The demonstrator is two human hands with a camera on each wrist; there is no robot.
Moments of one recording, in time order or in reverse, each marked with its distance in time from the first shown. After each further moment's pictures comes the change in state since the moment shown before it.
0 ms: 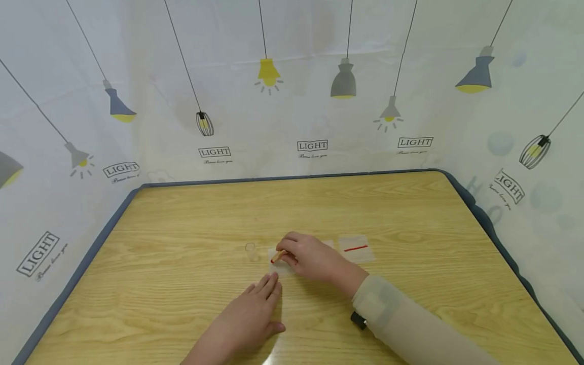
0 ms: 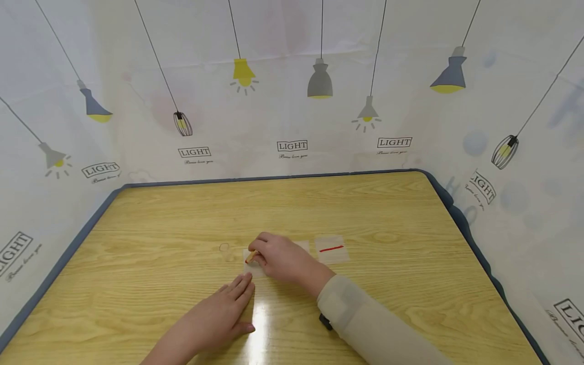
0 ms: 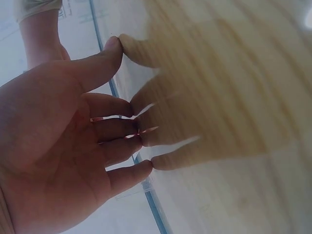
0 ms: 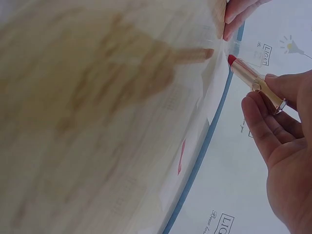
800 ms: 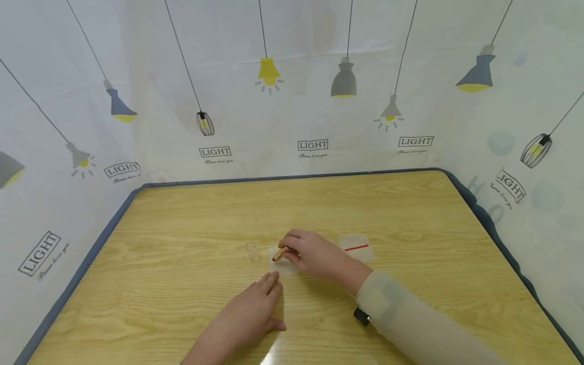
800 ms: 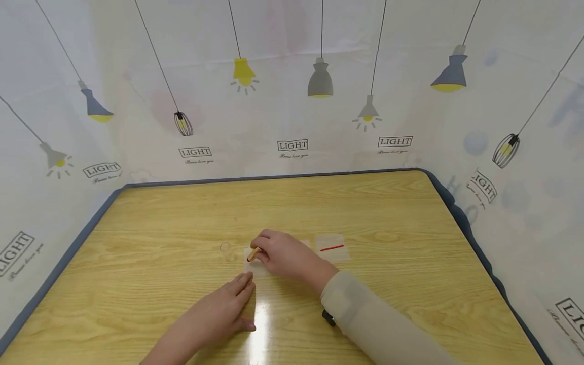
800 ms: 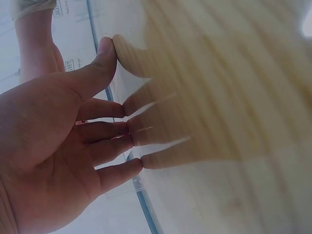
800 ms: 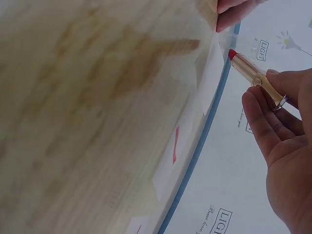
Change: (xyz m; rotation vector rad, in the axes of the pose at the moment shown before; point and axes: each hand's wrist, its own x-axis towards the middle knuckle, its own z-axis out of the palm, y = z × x) left_hand 0.001 -0.004 0.002 0.027 0.107 0.048; right_hand 0.000 0.004 -0.007 0.017 -0.016 0.016
